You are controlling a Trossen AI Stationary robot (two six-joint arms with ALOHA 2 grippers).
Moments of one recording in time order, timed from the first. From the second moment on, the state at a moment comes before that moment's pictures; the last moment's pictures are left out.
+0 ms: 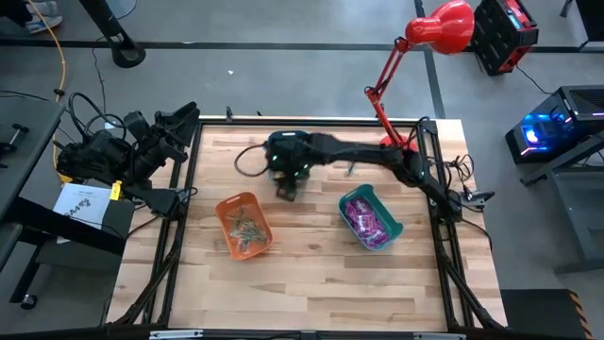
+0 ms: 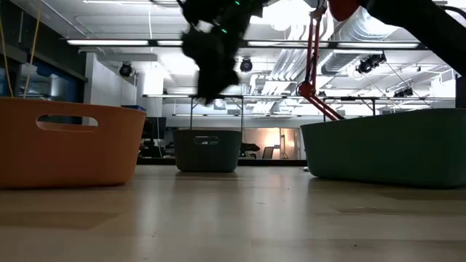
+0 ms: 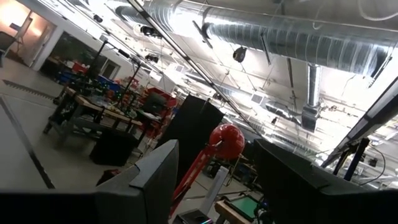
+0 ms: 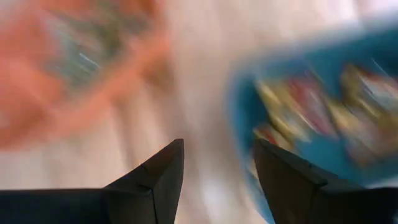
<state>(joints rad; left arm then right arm) -0.31 0.68 0.87 0.49 -0.96 0.04 -0.13 2.28 2.26 -1.09 -0.05 0.10</state>
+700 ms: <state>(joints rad) -0.33 0.66 0.87 0.47 -0.95 0.03 -0.57 1.93 1.43 -0.89 0.18 0.66</state>
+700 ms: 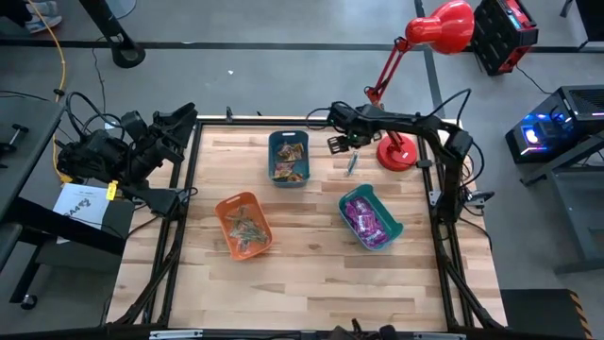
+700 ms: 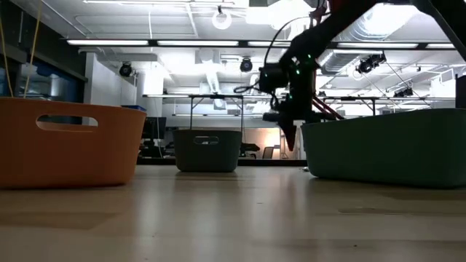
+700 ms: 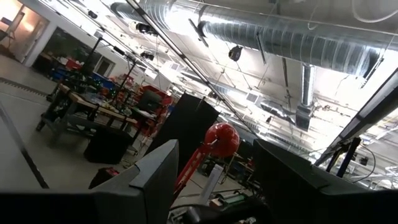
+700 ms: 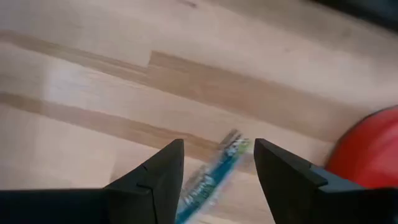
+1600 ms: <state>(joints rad) -0.33 0.66 0.87 0.47 -0.96 0.03 -0.42 1.92 1.21 -0.65 0.14 0.78</state>
